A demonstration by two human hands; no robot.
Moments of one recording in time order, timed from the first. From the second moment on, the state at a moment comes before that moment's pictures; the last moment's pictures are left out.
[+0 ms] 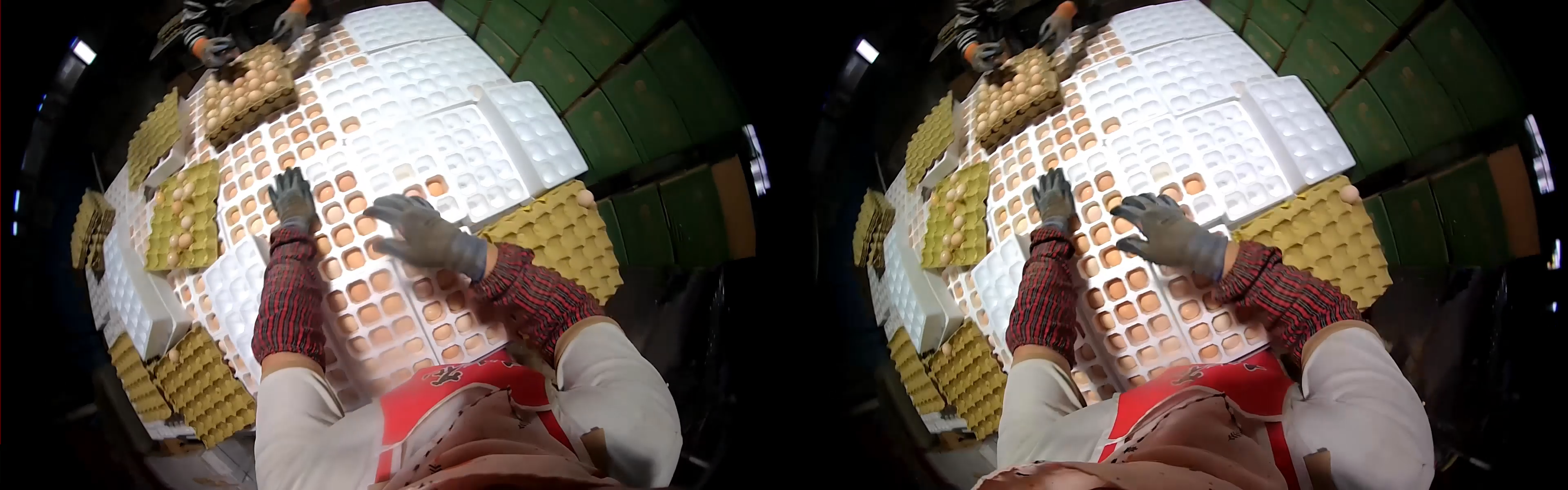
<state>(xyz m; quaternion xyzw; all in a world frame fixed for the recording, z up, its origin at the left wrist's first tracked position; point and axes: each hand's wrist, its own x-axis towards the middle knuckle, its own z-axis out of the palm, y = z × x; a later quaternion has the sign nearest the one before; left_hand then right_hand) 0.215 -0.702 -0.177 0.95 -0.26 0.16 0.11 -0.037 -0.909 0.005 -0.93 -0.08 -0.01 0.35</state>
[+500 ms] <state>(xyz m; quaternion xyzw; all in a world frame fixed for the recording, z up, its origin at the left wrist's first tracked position) -0.017 -0.944 0.007 0.67 -0.52 -0.12 0.52 -0.339 -1.162 0.045 -0.88 0.45 -0.11 0.13</state>
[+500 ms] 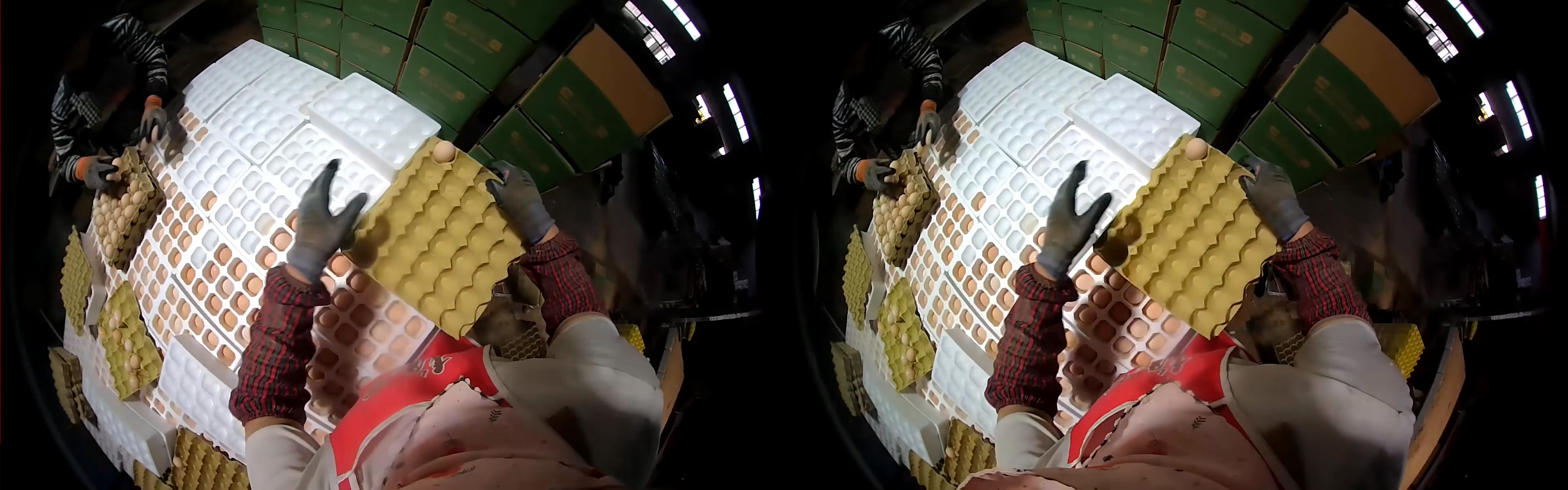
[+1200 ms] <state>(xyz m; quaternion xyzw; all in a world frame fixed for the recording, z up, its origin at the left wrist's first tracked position) 0.087 -0.824 -0.102 0.92 -0.21 -0.04 0.33 -0.316 -1.134 0.067 -0.80 0.35 -0.21 0.44</state>
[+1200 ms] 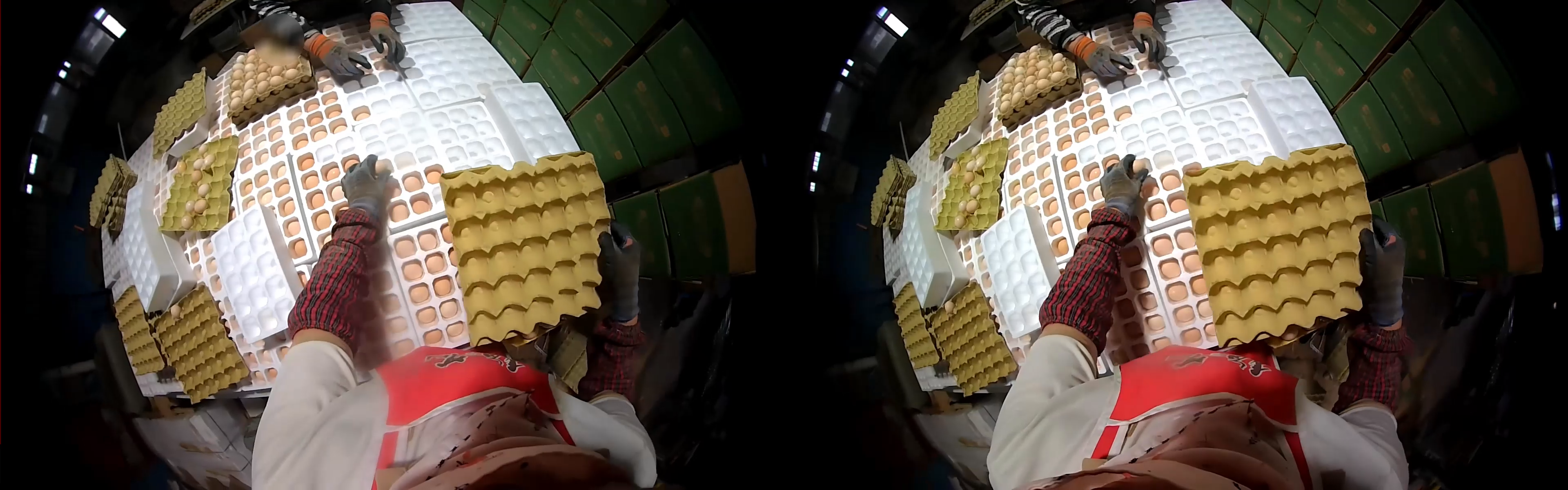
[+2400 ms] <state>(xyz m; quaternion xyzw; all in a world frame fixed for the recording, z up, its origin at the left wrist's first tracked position) 0.062 0.048 0.049 0.64 0.55 0.36 0.40 -0.165 -0.907 -0.027 -0.82 0.09 0.11 0.56</state>
